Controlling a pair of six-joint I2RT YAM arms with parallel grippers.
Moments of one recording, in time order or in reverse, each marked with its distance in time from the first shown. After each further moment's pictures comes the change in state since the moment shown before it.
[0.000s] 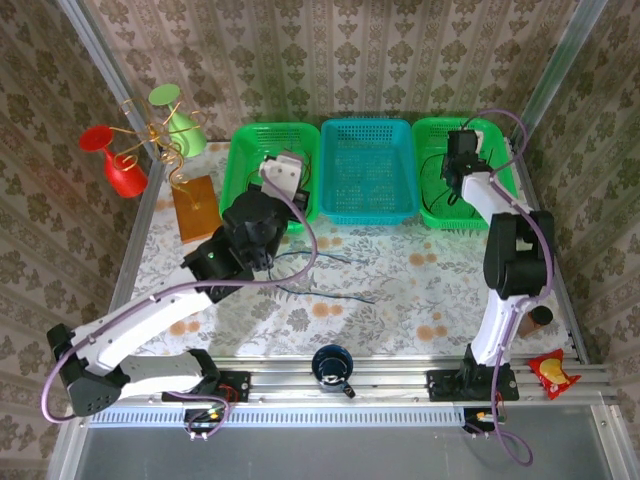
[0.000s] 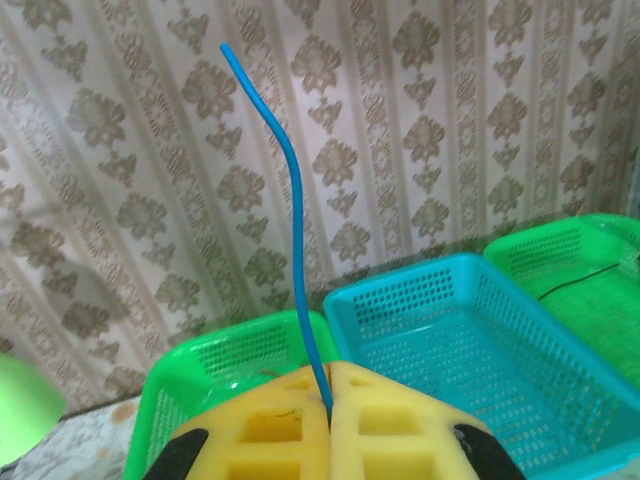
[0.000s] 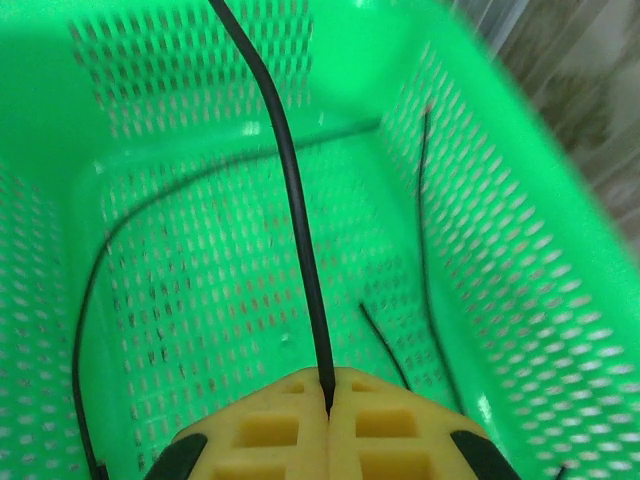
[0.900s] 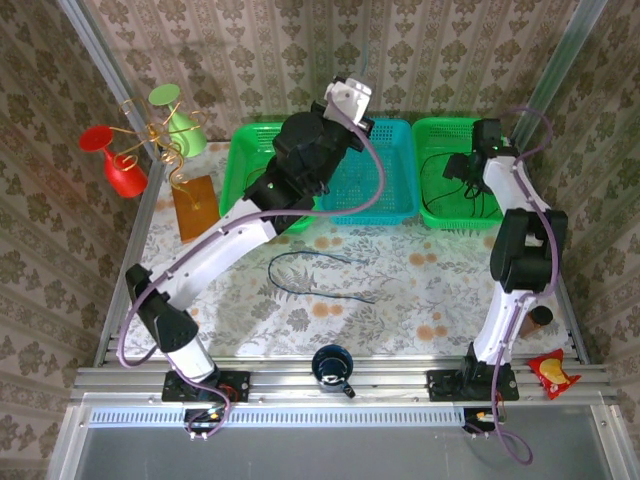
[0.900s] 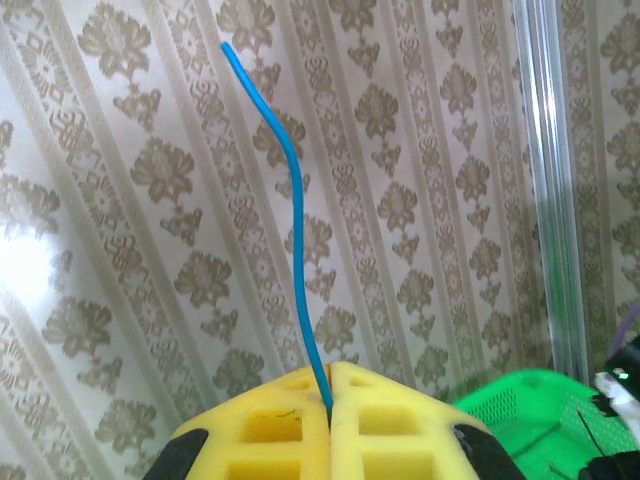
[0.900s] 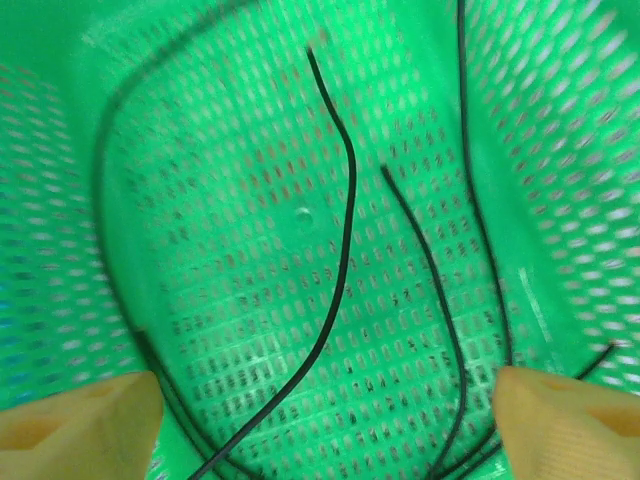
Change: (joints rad) left arm 0.073 0.533 0.659 0.130 0.292 0.178; right arm -0.106 -0.022 0.172 -0.386 -0.302 0.106
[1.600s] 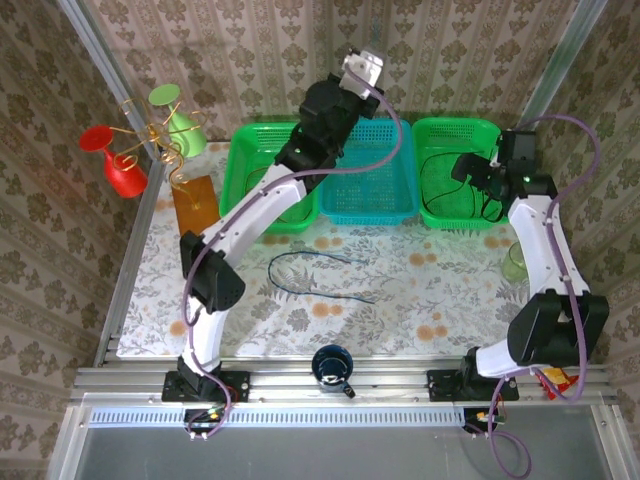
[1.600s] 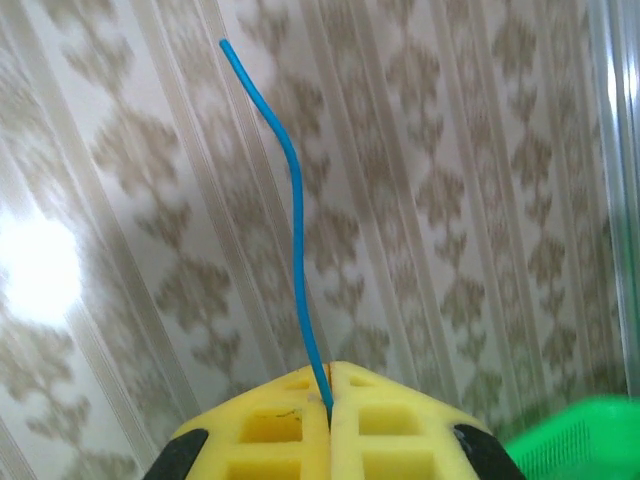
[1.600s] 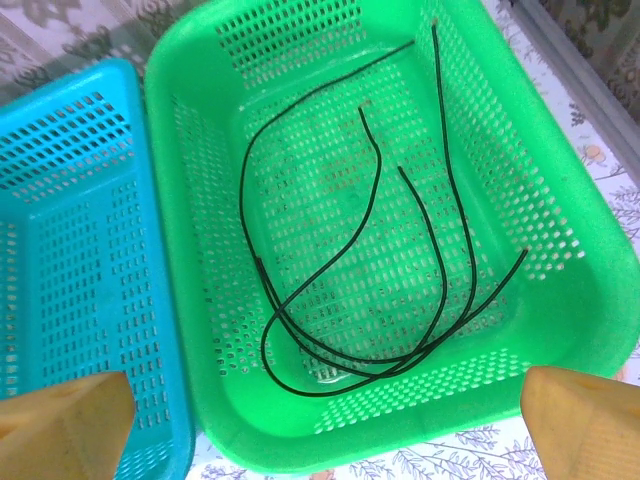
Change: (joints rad) left arm 0.140 0.375 0.328 0.002 0.103 -0.013; right arm -0.004 -0.526 -0.317 0.021 -0.079 0.028
